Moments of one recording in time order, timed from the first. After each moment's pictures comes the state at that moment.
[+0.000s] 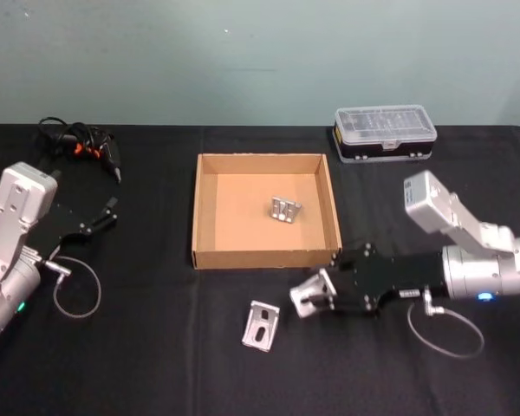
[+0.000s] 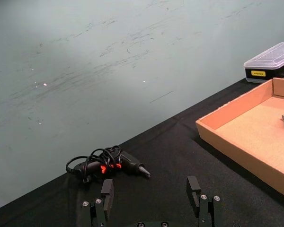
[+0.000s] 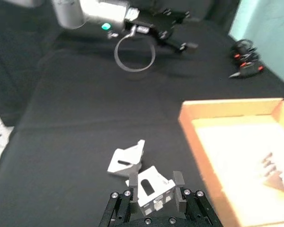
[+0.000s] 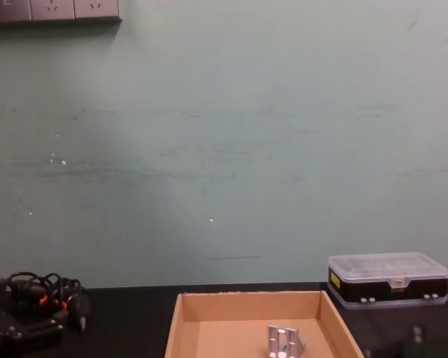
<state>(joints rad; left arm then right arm) -0.20 0.60 0.45 -1.41 -0.25 -0.12 0.03 0.55 0.67 -0.72 -1.29 0.40 -0.07 1.00</state>
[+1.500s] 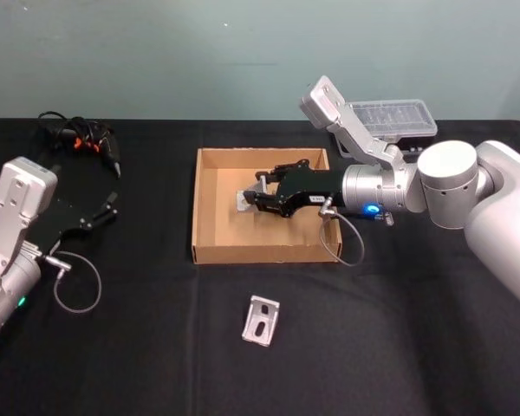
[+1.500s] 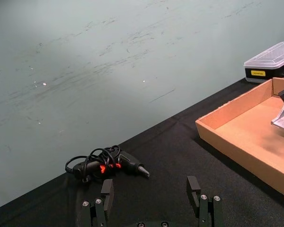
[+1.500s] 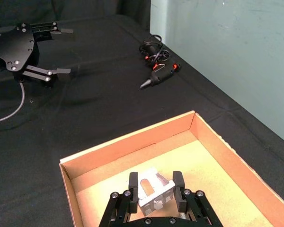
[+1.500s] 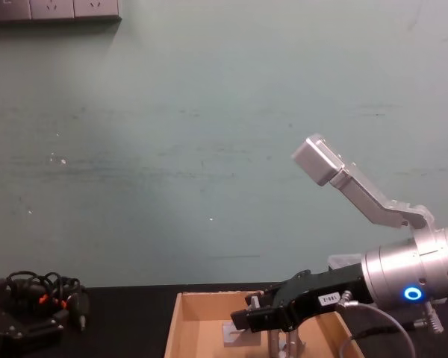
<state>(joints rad) -0.20 0.60 0.45 -1.41 -0.25 -0.12 0.03 0.86 0.22 -0.72 -0.73 0.29 0.04 0.78</state>
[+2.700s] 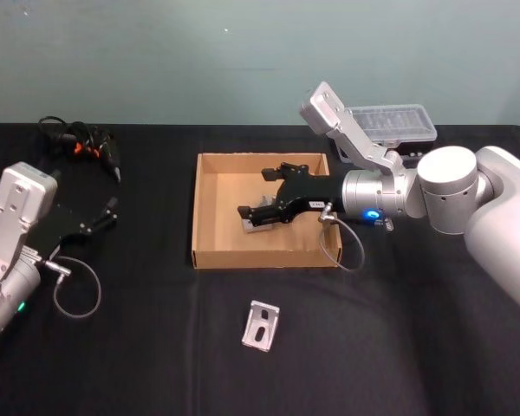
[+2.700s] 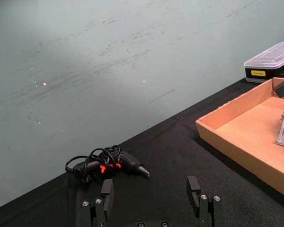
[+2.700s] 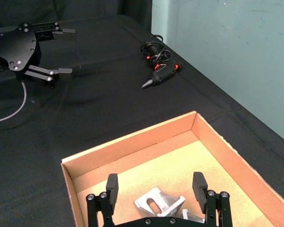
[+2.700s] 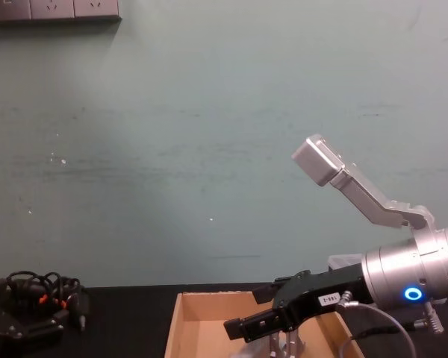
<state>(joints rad) -0.20 0.60 0.45 -1.41 -0.25 -0.12 0.03 0.85 0.23 -0.72 -0.73 0.29 0.04 0.79</state>
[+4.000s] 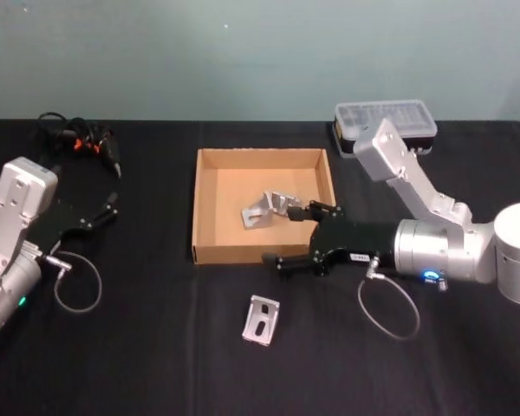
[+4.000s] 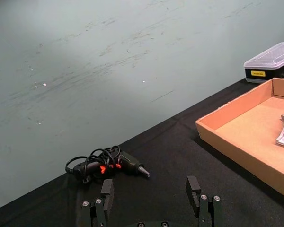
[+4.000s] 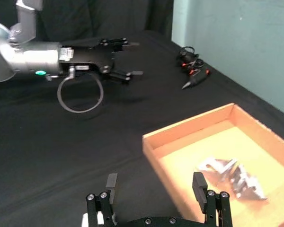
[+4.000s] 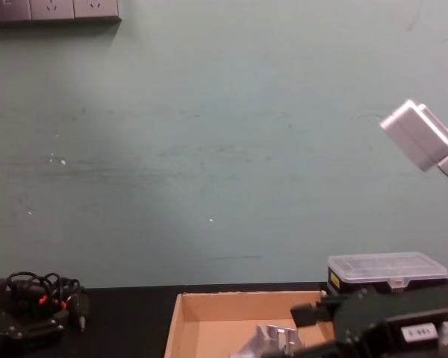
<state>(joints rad) -0.20 0.60 0.45 -1.41 -0.25 -0.12 0.03 0.47 0.56 -0.62 -1.47 0.41 0.24 0.68</state>
